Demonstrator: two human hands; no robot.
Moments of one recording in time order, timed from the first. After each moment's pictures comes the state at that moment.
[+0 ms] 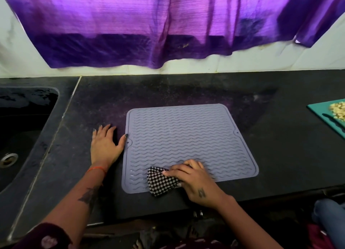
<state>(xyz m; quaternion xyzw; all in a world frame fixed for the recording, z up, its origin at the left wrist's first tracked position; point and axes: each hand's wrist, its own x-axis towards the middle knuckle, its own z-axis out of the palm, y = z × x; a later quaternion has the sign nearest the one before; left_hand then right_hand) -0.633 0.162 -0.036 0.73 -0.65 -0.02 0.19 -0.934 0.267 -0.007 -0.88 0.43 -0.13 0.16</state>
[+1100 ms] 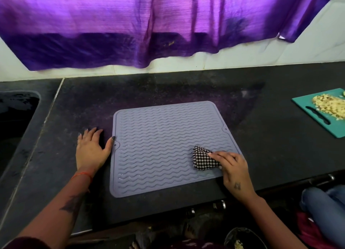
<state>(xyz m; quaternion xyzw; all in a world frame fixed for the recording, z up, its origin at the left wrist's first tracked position) -0.634 0.162 -0.037 0.73 -0.66 -0.02 0.18 -1.050 0.276 -0.027 -0.75 0.62 -0.24 -0.01</state>
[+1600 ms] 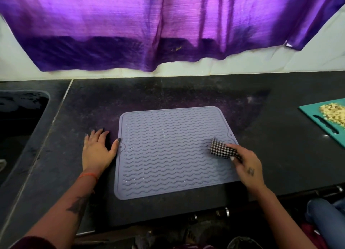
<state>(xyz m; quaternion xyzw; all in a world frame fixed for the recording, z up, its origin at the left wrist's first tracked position) -0.635 0.163 -0.036 0.74 -0.65 -0.03 0.18 -1.061 0.249 0.001 -0.62 0.71 -0.30 0.12</state>
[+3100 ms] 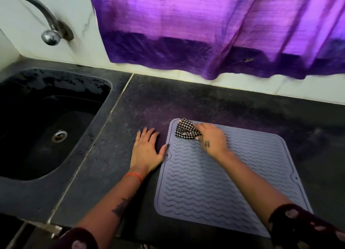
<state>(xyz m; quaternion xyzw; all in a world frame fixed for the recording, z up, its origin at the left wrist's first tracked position) -0.636 0.157 -0.033 0.73 -0.64 -0.04 0.21 -0.844 0.071 0.012 -0.86 0.50 -0.10 0.05</state>
